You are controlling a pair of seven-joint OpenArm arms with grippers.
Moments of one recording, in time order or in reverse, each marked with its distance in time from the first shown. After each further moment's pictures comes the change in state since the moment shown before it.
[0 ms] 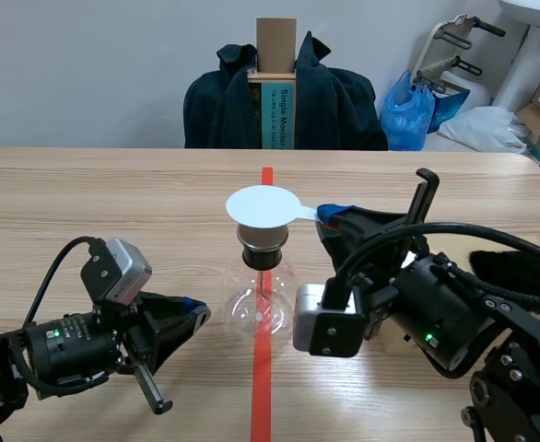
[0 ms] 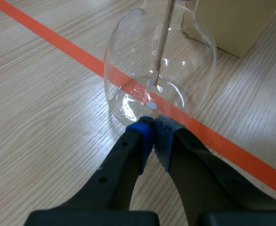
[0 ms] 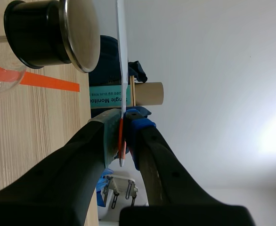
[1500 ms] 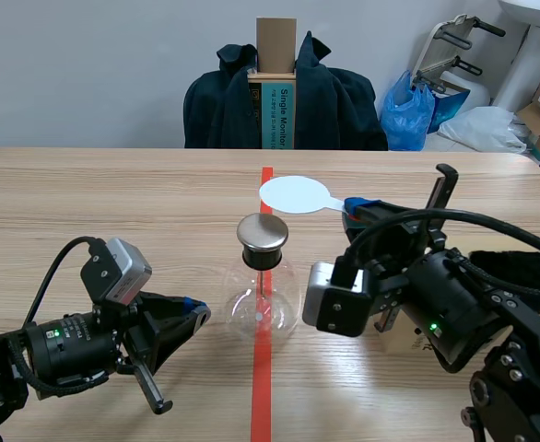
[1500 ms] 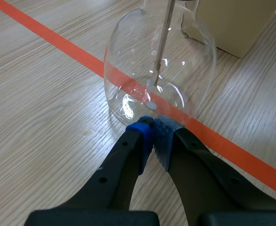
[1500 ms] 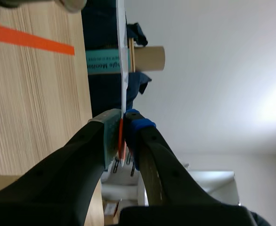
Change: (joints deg) left arm 0.0 0.0 0.0 0.0 0.0 0.0 0.0; right arm 0.0 0.0 0.0 0.0 0.0 0.0 -8.9
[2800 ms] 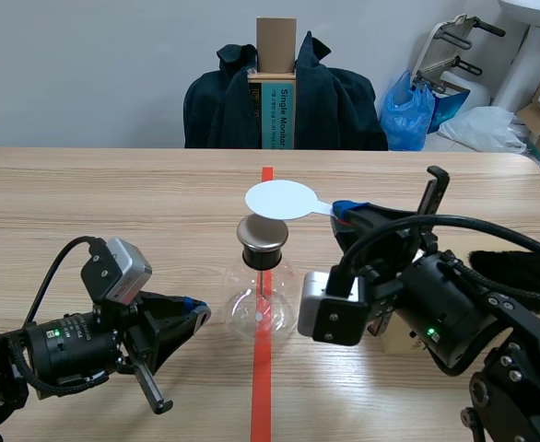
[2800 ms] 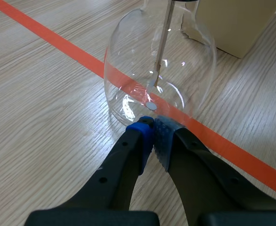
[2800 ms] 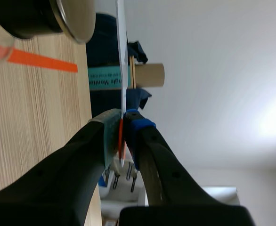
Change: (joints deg) left arm 0.0 0.0 0.0 0.0 0.0 0.0 0.0; right arm 0.0 0.0 0.0 0.0 0.0 0.0 2.9
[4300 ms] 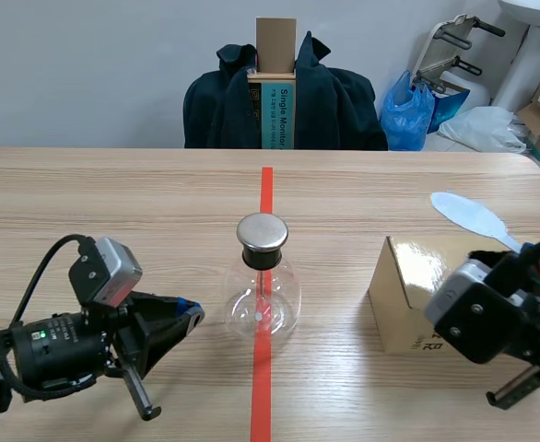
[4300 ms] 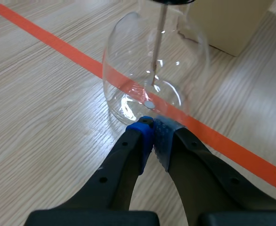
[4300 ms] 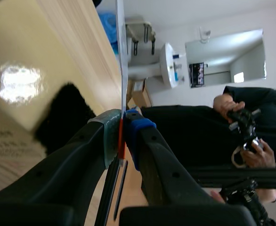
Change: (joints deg) left arm 3.0 -3.1 -1.0 4.9 0.0 0.0 0.0; right arm -24.0 0.0 7.0 19.0 14.7 -1.9 -30.4
